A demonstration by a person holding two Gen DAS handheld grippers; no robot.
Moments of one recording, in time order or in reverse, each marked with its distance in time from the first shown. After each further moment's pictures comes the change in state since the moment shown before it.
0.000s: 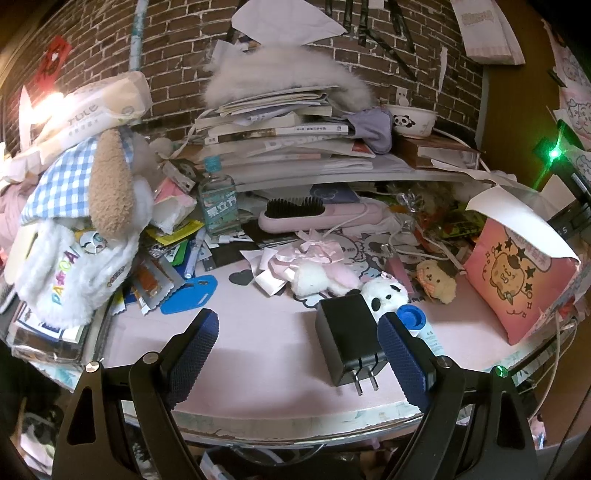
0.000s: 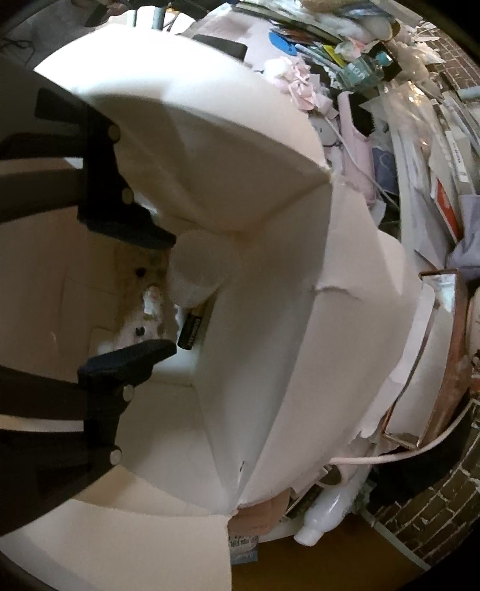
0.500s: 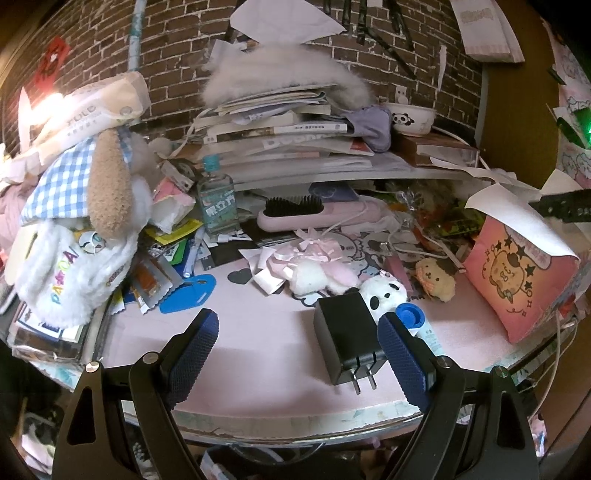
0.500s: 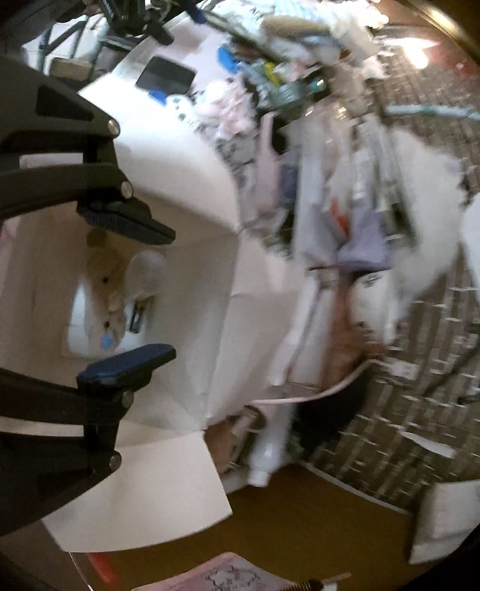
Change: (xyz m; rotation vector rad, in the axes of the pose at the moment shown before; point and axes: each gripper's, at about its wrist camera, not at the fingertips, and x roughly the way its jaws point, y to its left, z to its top) left arm 0.001 0.001 0.001 0.001 0.008 -0.001; right arm -0.077 0.021 -0.036 0.050 -0.452 -0.063
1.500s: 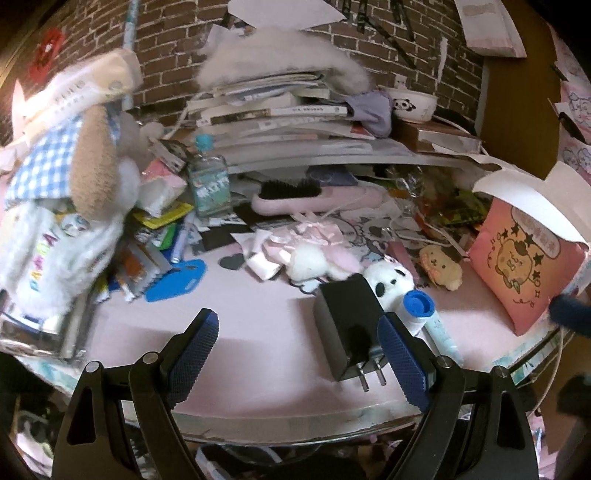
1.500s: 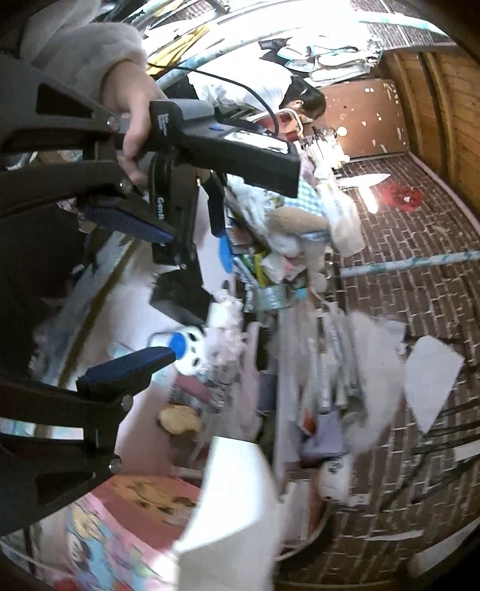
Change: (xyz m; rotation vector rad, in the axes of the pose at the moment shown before) left arm 0.026 0.004 -0.012 -0.011 0.041 -0.055; right arm -0.032 0.145 -0.109 -0.032 -0.247 0.534
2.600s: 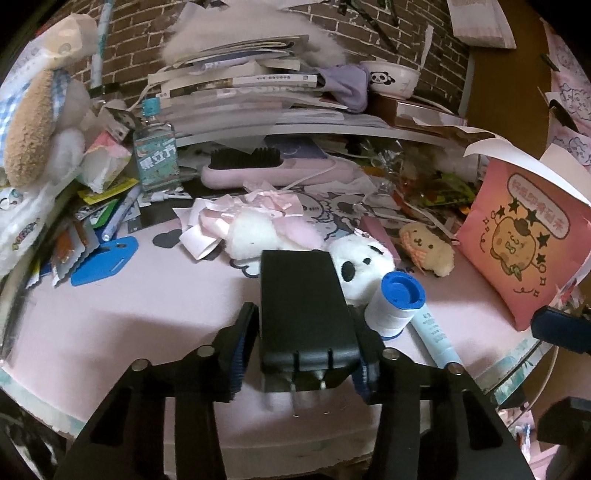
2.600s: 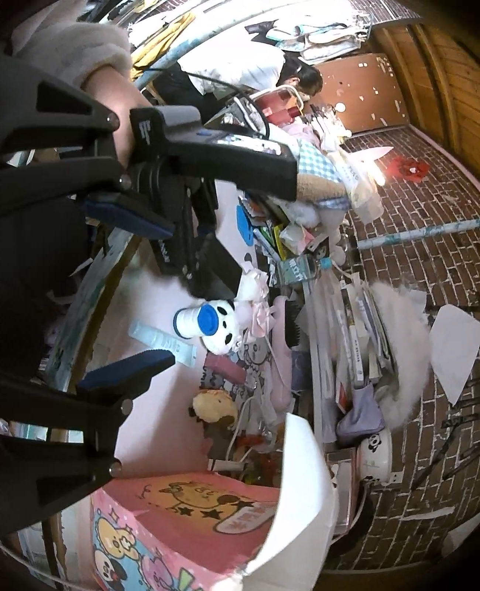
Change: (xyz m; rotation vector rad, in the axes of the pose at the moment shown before) left arm 0.042 -0.022 -0.013 0.000 0.014 -0.073; right arm 0.022 -0.023 -0.014 0.084 0.038 -0.049
